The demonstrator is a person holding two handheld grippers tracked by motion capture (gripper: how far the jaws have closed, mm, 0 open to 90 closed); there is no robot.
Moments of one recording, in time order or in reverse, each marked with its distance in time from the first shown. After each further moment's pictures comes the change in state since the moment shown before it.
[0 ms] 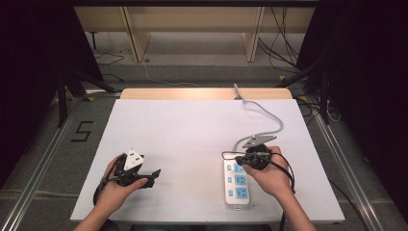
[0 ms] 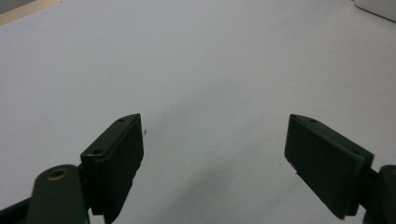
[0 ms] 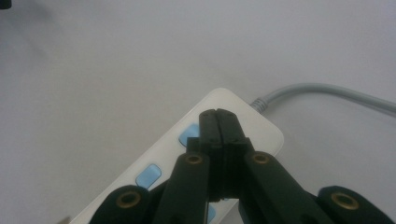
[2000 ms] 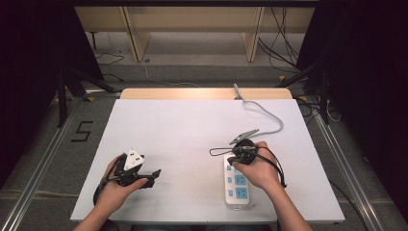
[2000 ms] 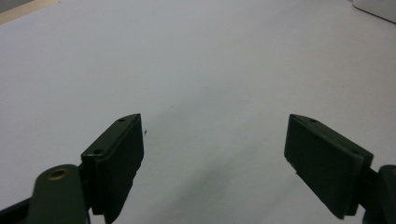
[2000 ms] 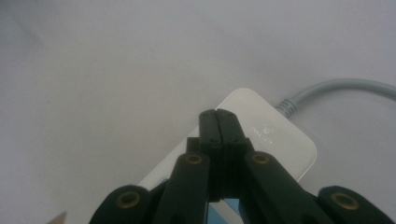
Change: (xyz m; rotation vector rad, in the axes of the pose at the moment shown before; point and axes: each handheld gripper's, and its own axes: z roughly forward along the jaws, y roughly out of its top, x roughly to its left) left arm 0.000 0.000 0.001 -0.003 -0.004 0.001; right arm 0.009 0.023 0.024 0.154 0.028 0.006
